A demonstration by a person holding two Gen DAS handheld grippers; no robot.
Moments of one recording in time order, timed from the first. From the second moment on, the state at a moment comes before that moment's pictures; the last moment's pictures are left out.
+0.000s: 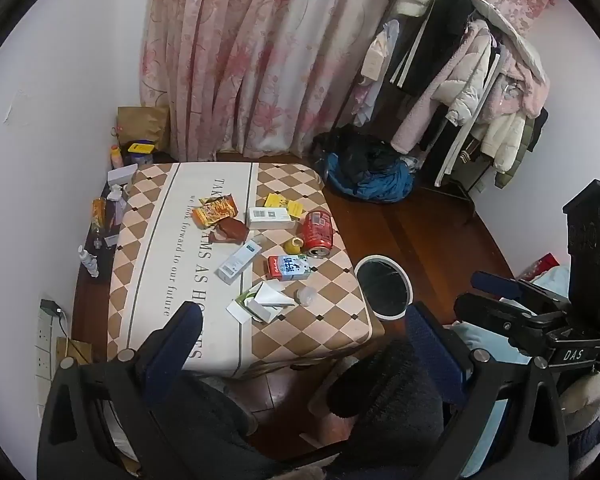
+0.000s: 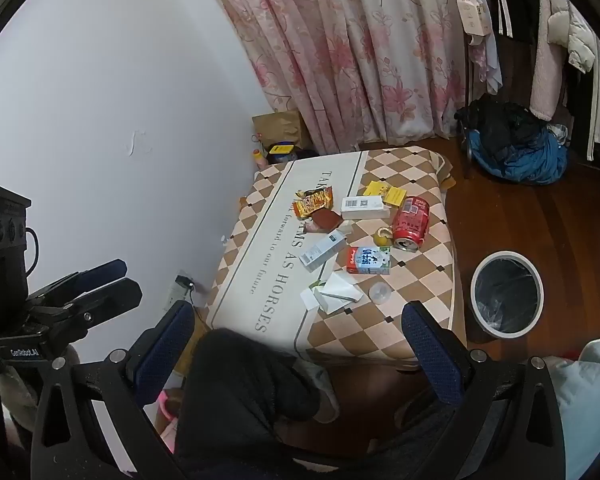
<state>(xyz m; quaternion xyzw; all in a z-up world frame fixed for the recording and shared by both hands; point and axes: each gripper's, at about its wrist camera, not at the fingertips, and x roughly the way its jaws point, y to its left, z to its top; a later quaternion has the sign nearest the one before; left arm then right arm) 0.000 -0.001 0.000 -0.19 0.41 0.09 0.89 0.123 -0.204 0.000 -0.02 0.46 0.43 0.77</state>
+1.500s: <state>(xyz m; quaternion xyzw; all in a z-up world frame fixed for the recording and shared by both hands) 0.001 -0.012 0.000 -0.19 0.41 0.07 0.89 0.124 -0.202 0.005 -0.05 0.47 0.44 0.77</state>
